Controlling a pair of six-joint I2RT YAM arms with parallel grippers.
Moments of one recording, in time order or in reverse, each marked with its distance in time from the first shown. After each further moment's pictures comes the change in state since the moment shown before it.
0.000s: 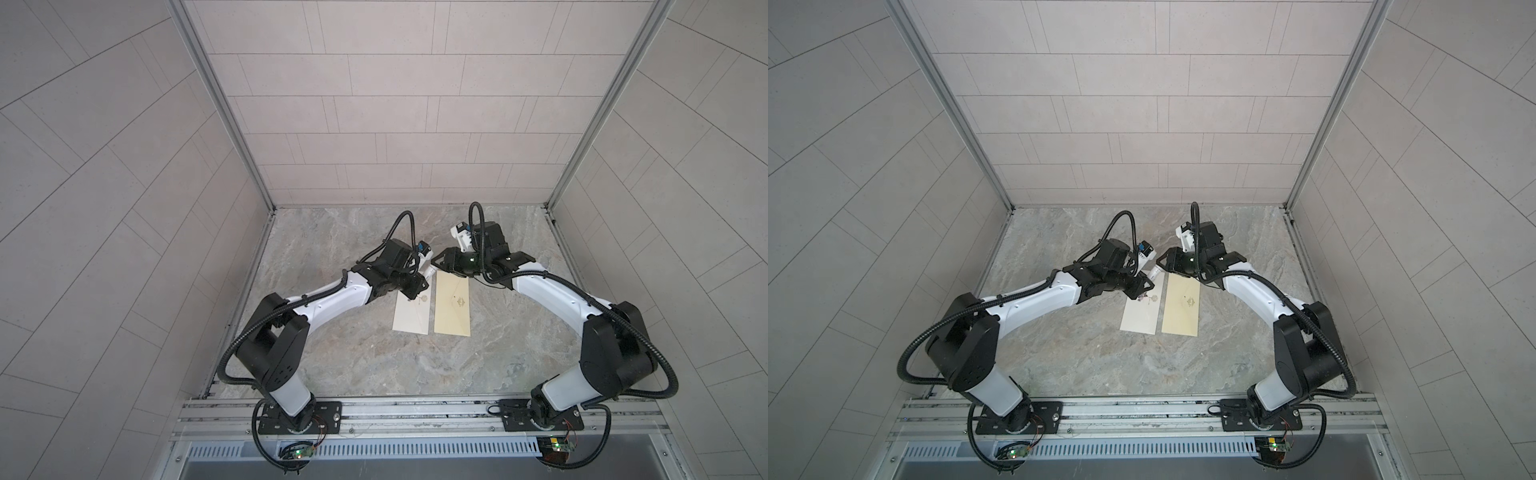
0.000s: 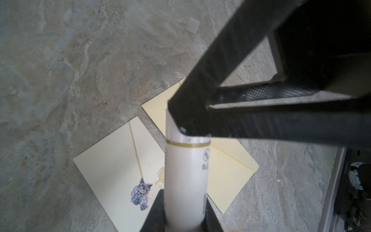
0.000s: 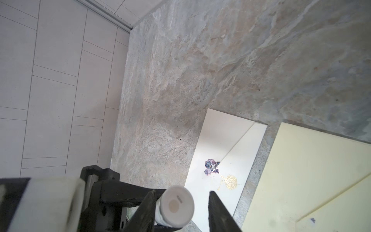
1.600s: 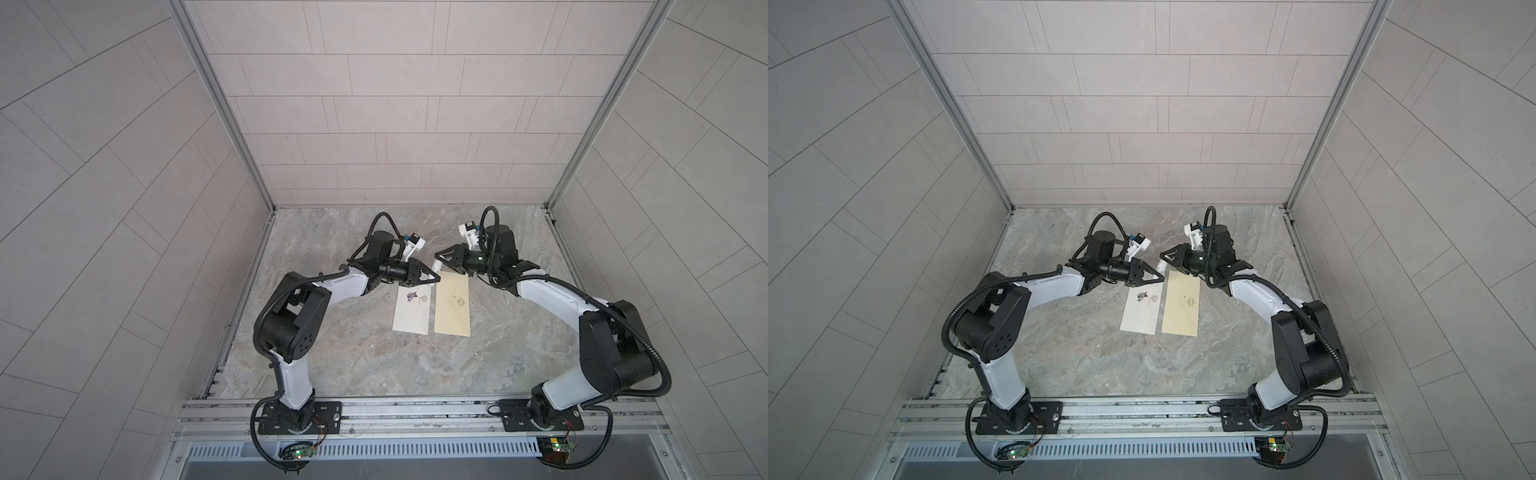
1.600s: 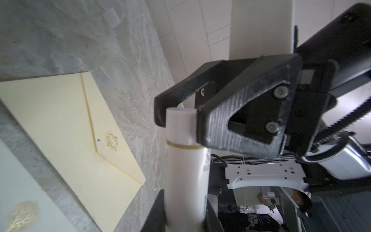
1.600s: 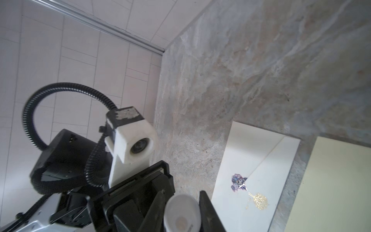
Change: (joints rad) left arm 0.186 0.215 -0.067 0.741 0.814 -0.910; right arm -0.093 -0.031 -0.145 0.376 -0.207 0.209
